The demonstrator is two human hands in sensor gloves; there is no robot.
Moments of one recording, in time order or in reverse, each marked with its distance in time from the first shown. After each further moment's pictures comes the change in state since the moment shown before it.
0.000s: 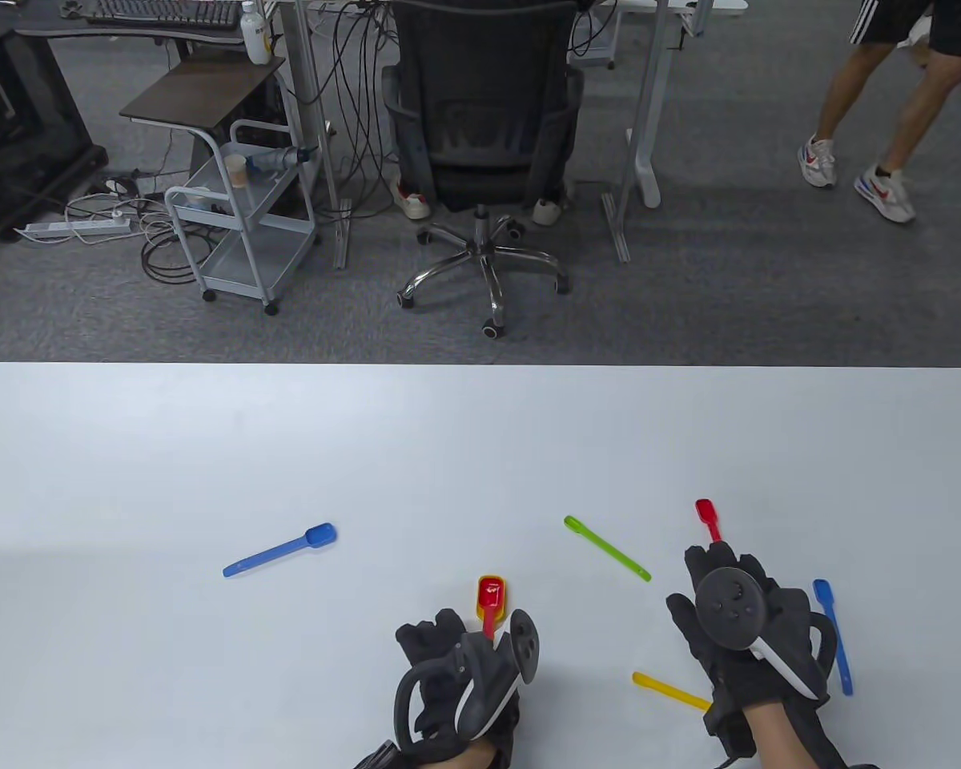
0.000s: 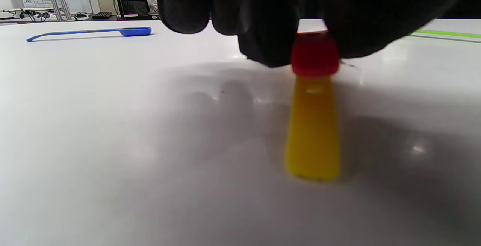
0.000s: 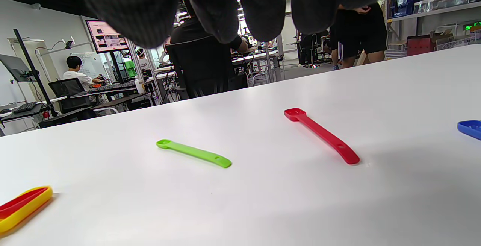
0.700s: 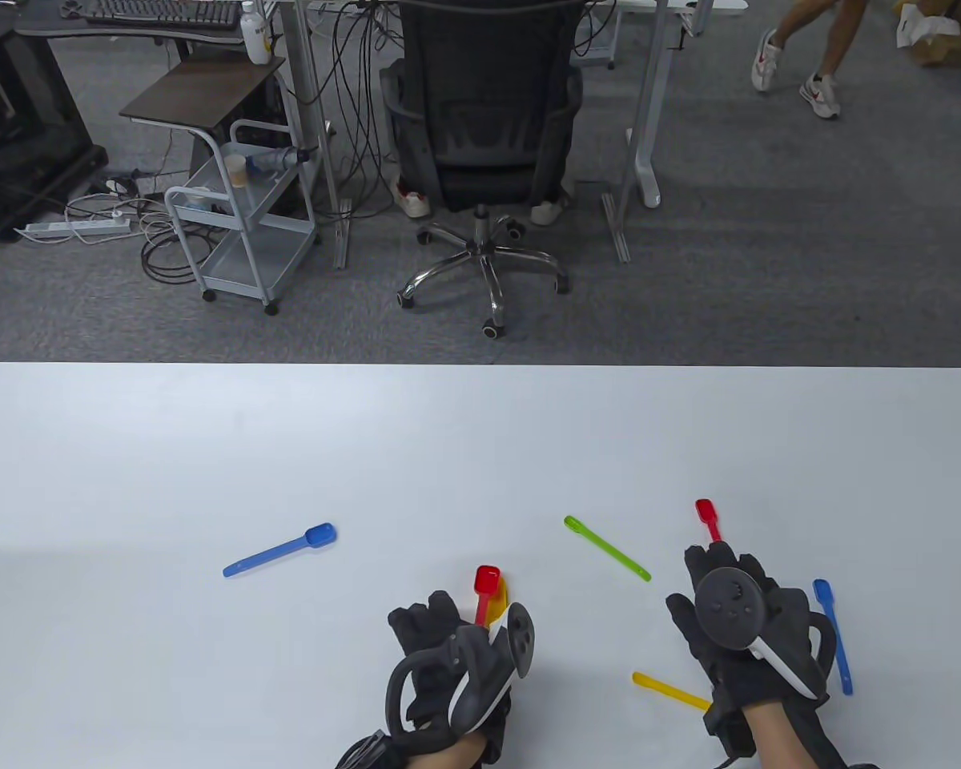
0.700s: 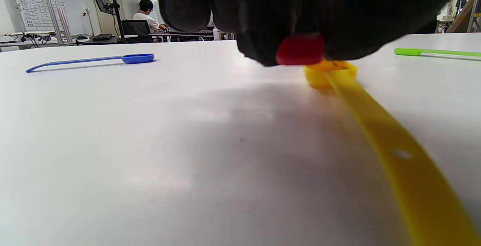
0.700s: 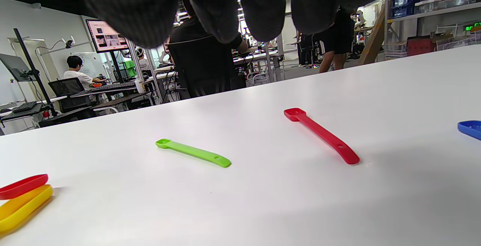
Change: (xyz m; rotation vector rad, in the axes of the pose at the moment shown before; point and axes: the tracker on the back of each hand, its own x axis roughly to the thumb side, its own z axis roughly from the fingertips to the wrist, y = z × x) left_hand -0.005 0.007 -0.007 0.073 -0.010 -0.026; right_hand 0.000 0.002 -0.001 0.000 -0.001 0.002
